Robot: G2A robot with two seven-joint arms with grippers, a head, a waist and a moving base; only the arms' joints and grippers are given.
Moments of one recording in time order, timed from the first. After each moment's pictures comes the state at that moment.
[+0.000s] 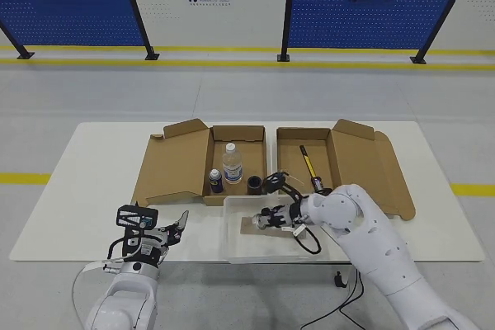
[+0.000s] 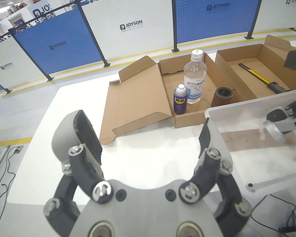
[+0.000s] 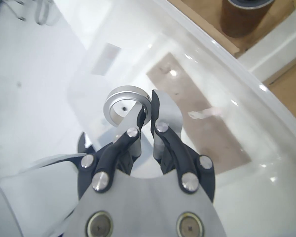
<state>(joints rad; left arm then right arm) 1.94 -1.30 -1.50 -2.26 1.58 0.13 -0.33 -0.97 -1.26 1.01 -1.34 -0.41 -0.33 1.10</state>
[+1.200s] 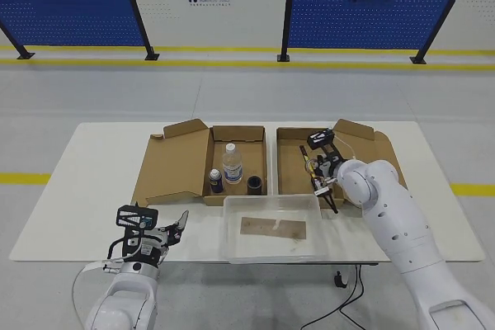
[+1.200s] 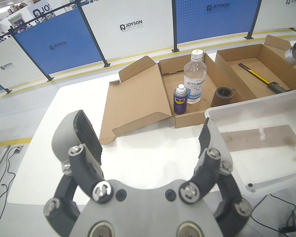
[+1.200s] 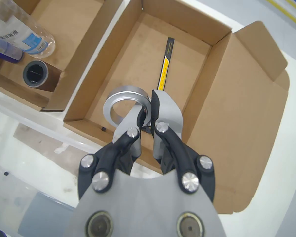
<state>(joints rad) 1.94 -1.30 -1.50 -2.26 1.58 0.13 -0.33 -0.81 -1.24 1.06 -1.20 -1.09 -0.11 0.85</state>
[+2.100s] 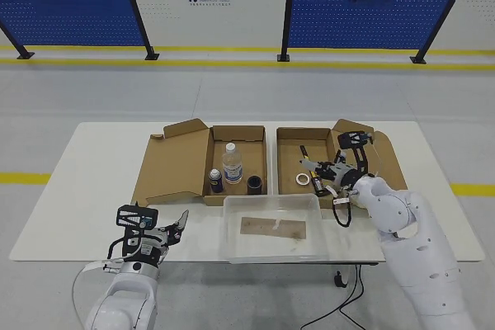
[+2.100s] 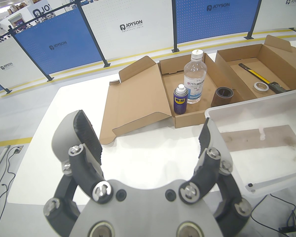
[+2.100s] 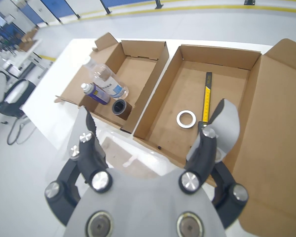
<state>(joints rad) 1.94 -1.30 -1.50 -2.26 1.58 0.13 -0.33 -1.20 -1.20 1.37 -1.63 -0.69 -0.14 0.60</state>
